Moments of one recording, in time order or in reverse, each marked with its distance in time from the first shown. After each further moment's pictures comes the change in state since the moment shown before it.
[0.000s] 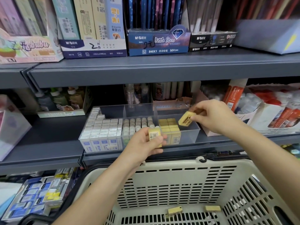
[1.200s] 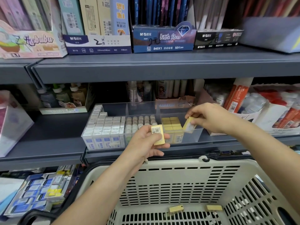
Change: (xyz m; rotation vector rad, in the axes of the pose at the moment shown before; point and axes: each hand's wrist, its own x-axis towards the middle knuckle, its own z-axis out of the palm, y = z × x) left_hand 0.000 0.005 0.001 -0.114 0.047 -0.104; right_hand 0.009 -0.001 0.003 -0.096 -0.243 -0.068
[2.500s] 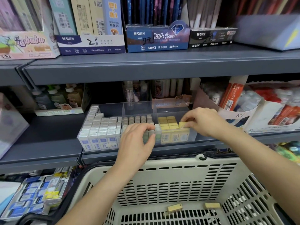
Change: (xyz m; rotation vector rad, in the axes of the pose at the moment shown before) left_hand -0.001 -0.011 -0.008 1.015 0.344 0.567; right_hand 0.006 0.004 0.024 -0.163 0.007 0.073
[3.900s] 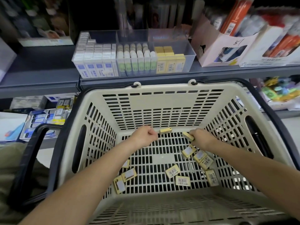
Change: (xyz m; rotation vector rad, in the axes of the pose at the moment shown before) left_hand -0.145 -0.030 0.058 -0.210 -0.822 -0.603; right_hand -0.165 0.036 0.192 0.060 -0.602 0.253
